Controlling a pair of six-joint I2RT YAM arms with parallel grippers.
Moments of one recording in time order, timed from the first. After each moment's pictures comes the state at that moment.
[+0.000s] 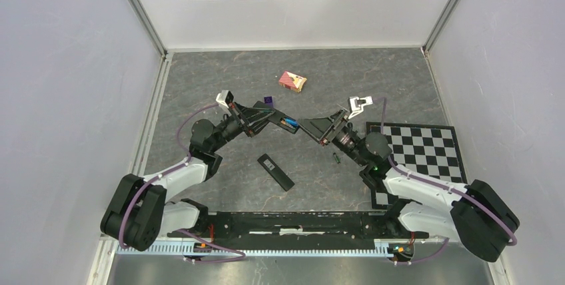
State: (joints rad) left arm -0.39 1.21 0.38 1.06 0.55 -1.76; right arm 0.76 1.10 0.39 0.97 -0.13 1.24
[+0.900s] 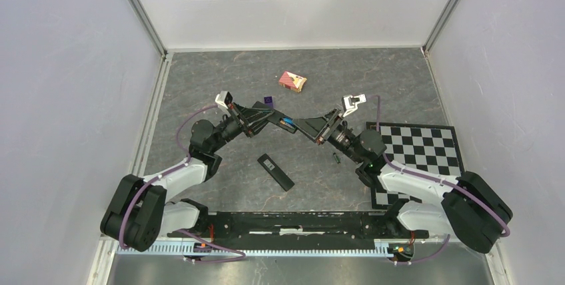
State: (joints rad) left arm -0.38 1.21 0.37 1.05 0.55 -1.76; right arm 0.76 1.19 0.42 1.01 -0.15 1.28
